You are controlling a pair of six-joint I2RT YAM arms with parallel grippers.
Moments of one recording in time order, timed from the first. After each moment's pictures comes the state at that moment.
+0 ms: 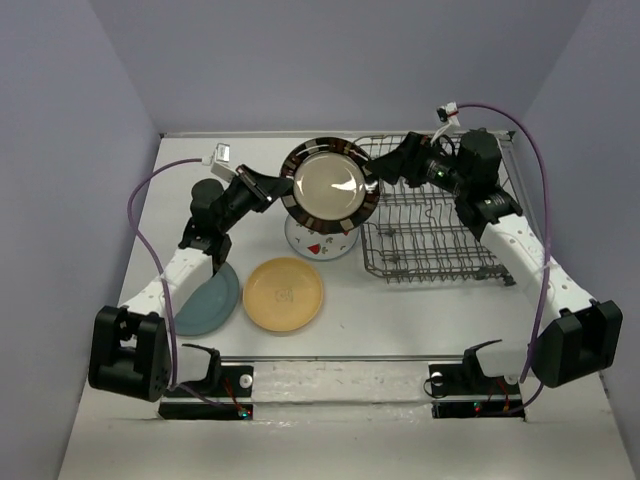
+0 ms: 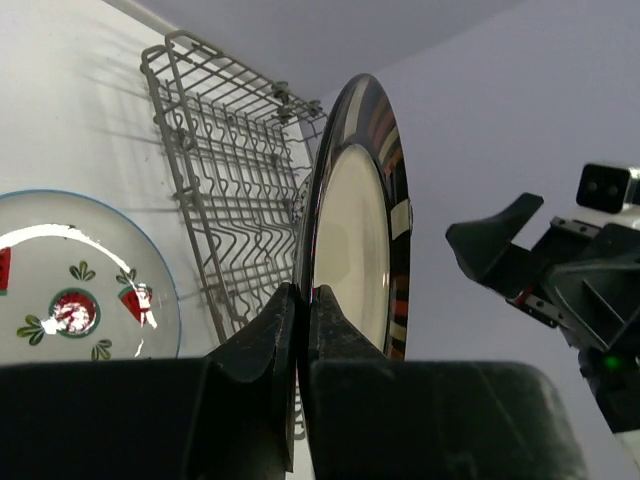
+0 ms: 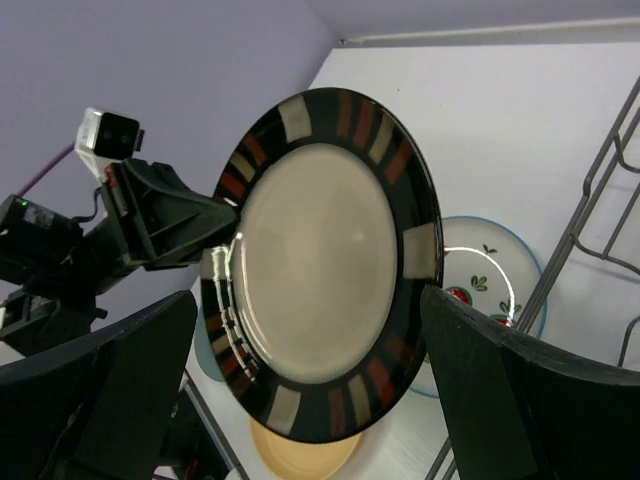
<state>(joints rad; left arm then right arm) -0.22 1.27 0.76 0.52 0.40 -1.07 0.30 1.31 1.21 0.01 -0.56 0.61</state>
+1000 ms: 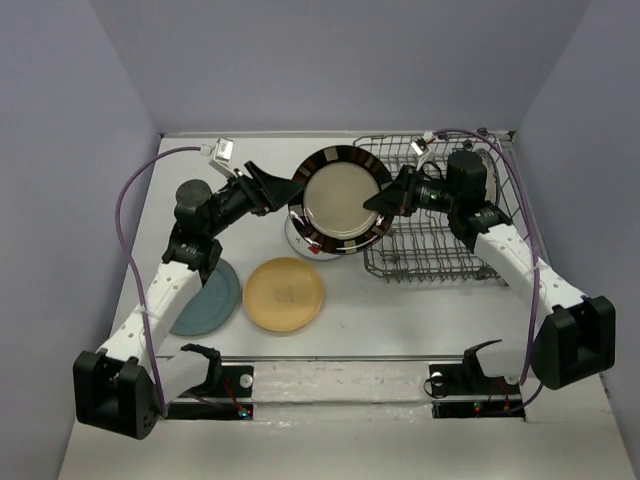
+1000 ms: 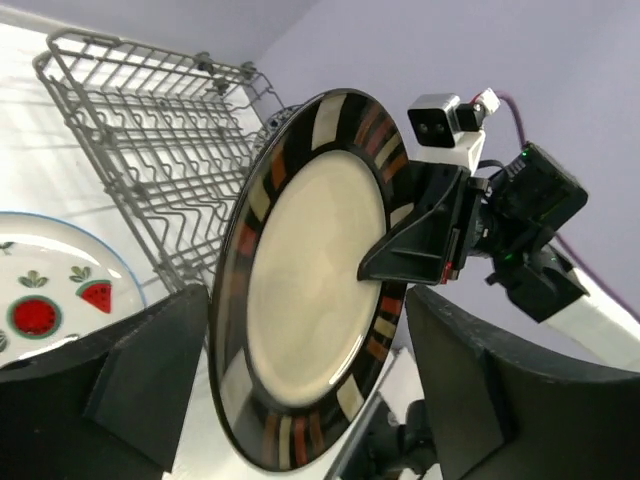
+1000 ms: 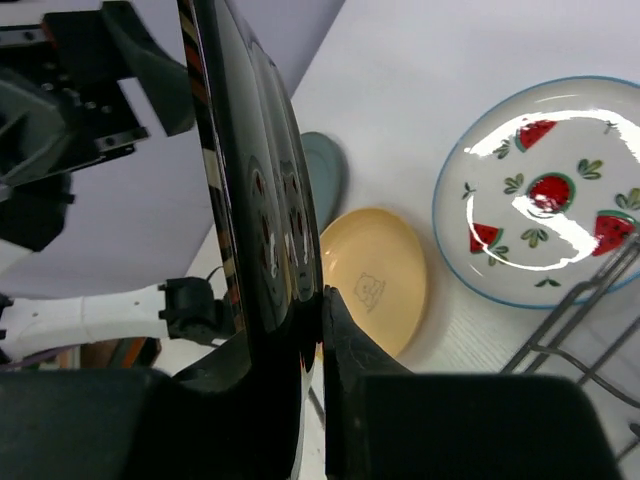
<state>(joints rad) -0.27 1.11 0.79 0.40 0.58 -0.95 0.30 1.33 1.05 0.04 -0.83 0.66</state>
